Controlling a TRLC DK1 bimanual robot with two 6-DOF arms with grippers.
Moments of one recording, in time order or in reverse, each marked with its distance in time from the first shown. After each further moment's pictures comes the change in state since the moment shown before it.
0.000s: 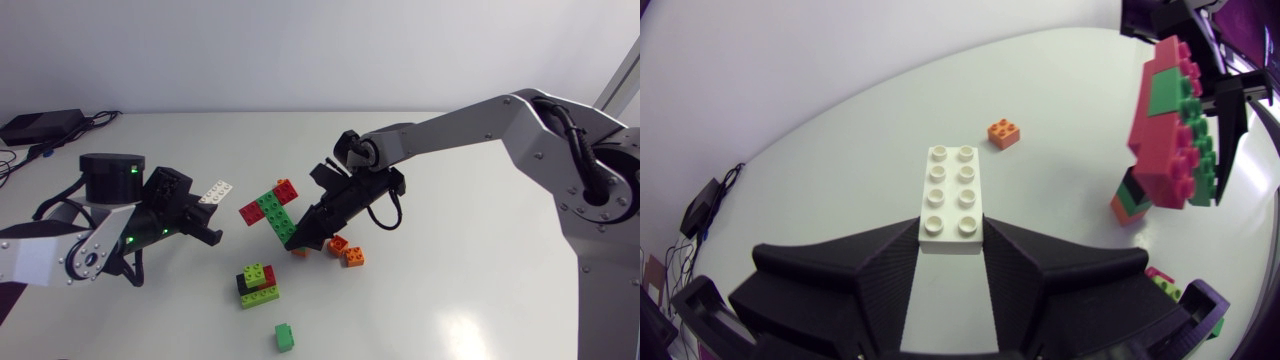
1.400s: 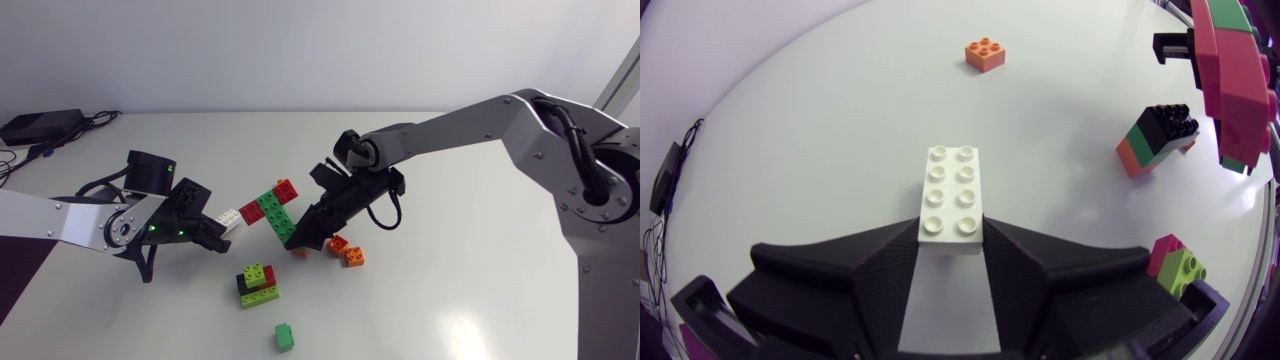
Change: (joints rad) left arm 0.021 0.201 0.134 -0.209 0.079 -0.001; right arm 0.000 0.000 -0.001 0.011 0.000 0.000
